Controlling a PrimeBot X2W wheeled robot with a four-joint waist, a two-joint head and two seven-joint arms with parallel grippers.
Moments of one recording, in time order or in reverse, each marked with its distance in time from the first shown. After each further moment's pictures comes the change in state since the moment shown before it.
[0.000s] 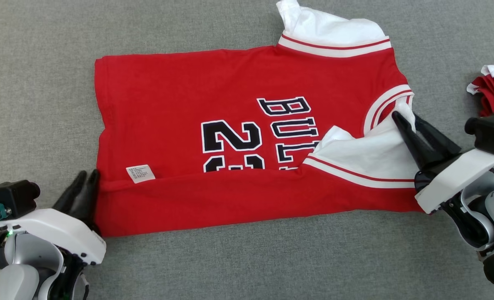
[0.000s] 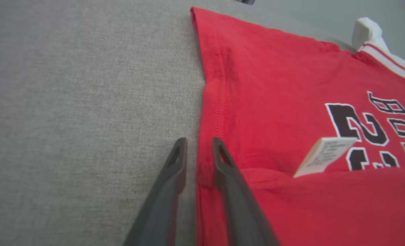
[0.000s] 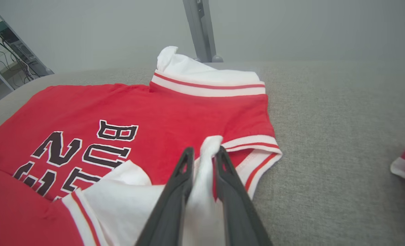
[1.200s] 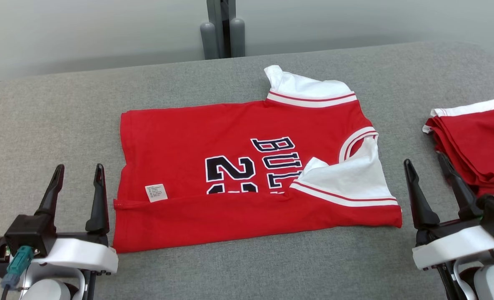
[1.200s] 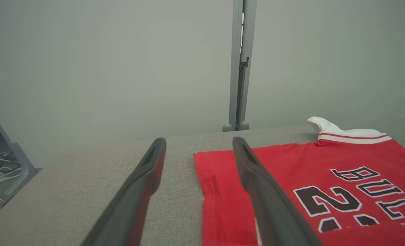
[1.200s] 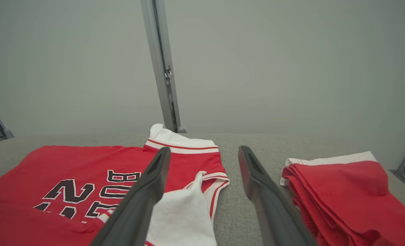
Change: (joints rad) left arm 0.019 -0.070 -0.040 0.073 0.327 0.093 -0.394; right arm 0.384 0.317 -0.415 -0.157 -0.458 0.000 -0.141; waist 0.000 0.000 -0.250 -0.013
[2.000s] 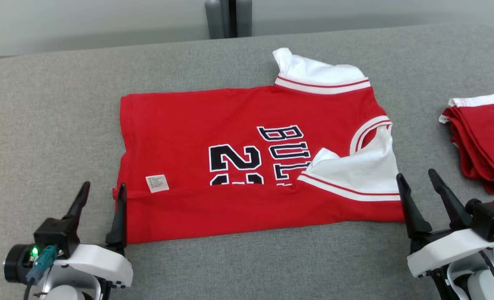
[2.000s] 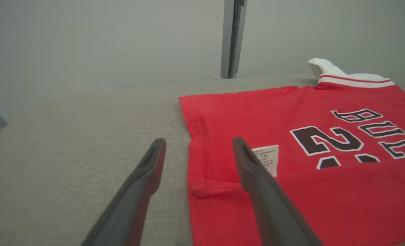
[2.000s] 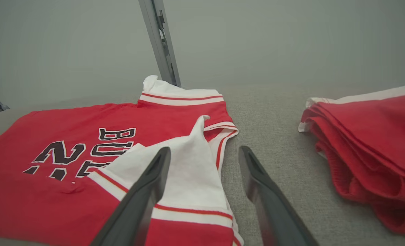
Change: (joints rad) left arm -0.005 -0.013 -0.065 0.071 -0.018 -0.039 0.048; right arm 0.008 0.012 0.003 0.068 0.034 0.000 0.052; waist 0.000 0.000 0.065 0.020
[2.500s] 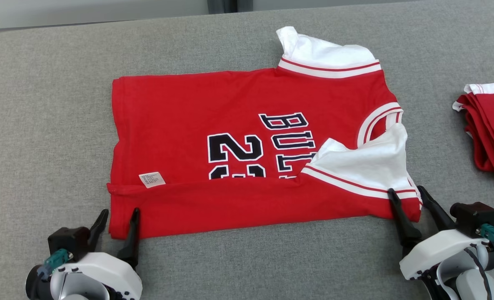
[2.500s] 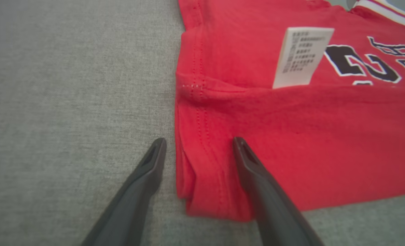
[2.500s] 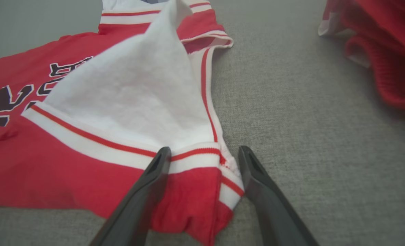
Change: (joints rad) left arm 0.008 -0.065 -0.029 0.166 -0.108 -0.071 0.063; right arm -0.062 -0.005 0.053 0.223 0.056 0.000 0.002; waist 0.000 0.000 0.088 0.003
